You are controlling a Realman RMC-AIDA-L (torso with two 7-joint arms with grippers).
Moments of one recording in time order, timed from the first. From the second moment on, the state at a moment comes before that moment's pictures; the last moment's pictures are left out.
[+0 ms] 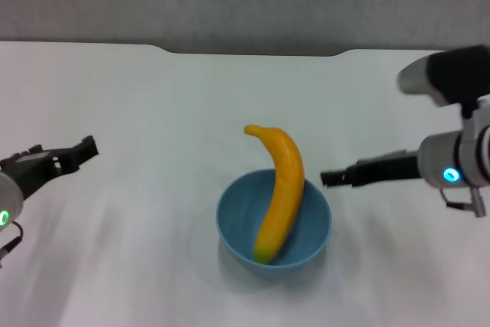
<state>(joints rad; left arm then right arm) 0.00 -2.03 -1.38 -1.44 -0.27 0.30 2.84 0.53 2.00 1.57 1.08 -2.25 0.88 -0.46</state>
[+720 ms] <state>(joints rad) 0.05 -2.04 -1.31 -0.98 -0.19 -0.63 2.83 0.27 2.00 1.34 1.17 -2.05 0.25 -0.82</state>
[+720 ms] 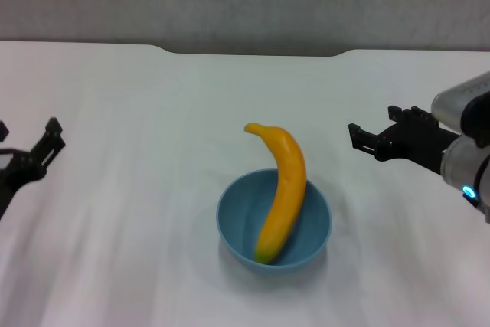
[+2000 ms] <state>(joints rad) -0.16 -2.05 -1.31 -0.48 -0.20 -0.93 2.70 0.30 2.01 0.75 0.60 -2.28 -1.08 -0.28</state>
